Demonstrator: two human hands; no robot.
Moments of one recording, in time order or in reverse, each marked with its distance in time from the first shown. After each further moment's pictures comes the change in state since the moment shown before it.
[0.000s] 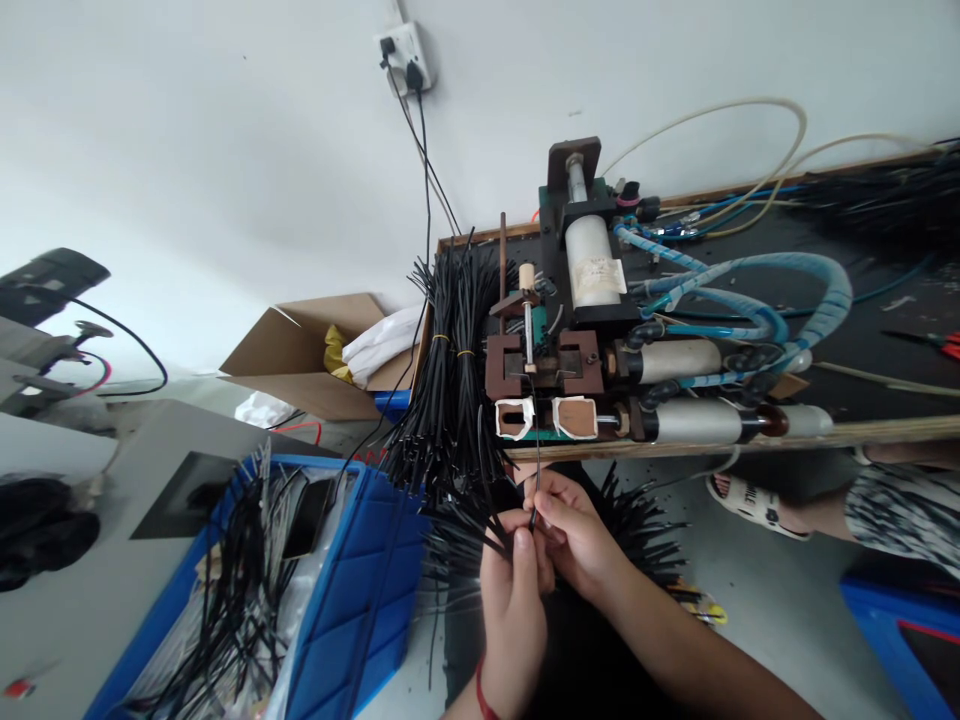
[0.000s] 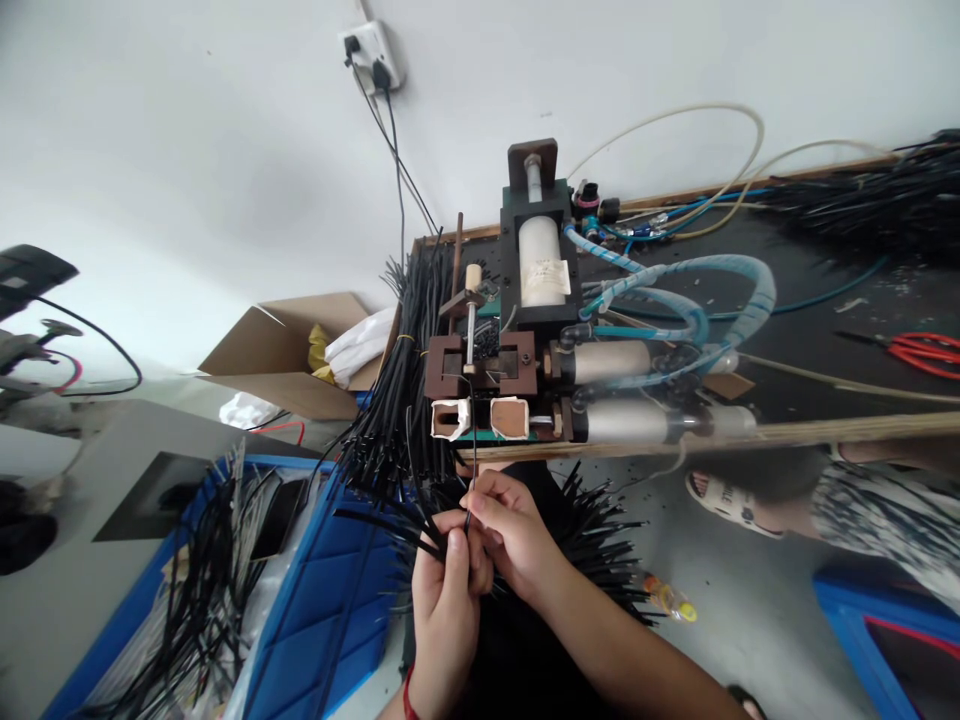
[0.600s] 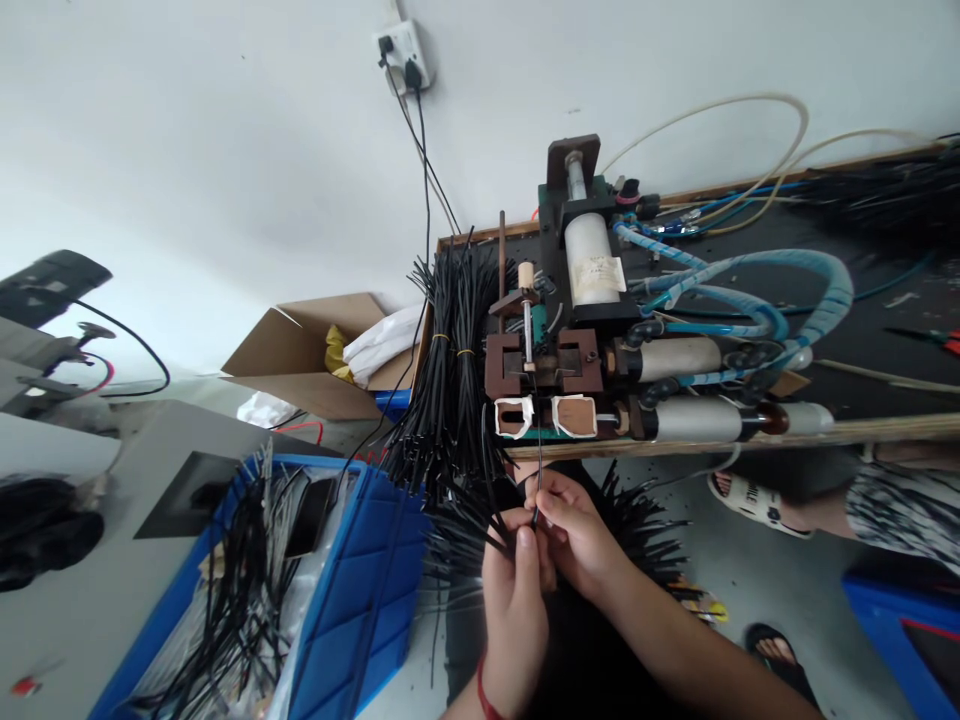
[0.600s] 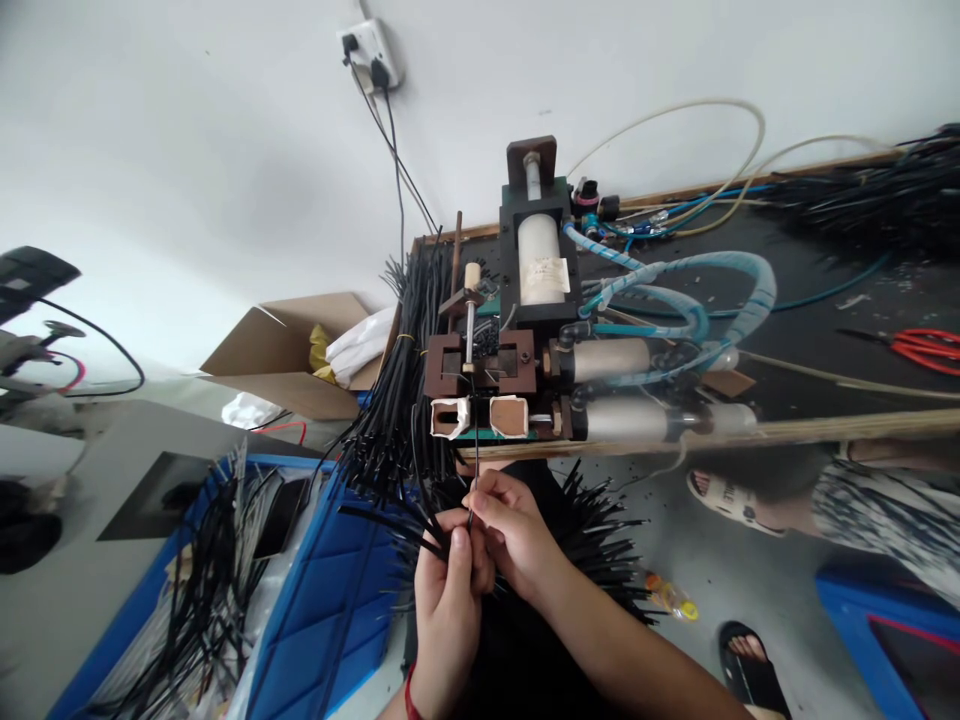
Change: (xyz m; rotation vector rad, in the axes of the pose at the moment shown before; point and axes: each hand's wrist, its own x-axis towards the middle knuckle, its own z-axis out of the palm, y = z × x) left_hand -0.001 0.000 -0.001 0.014 -0.009 0.001; right_hand -0.002 0.001 -0.002 0.004 0.024 0.001
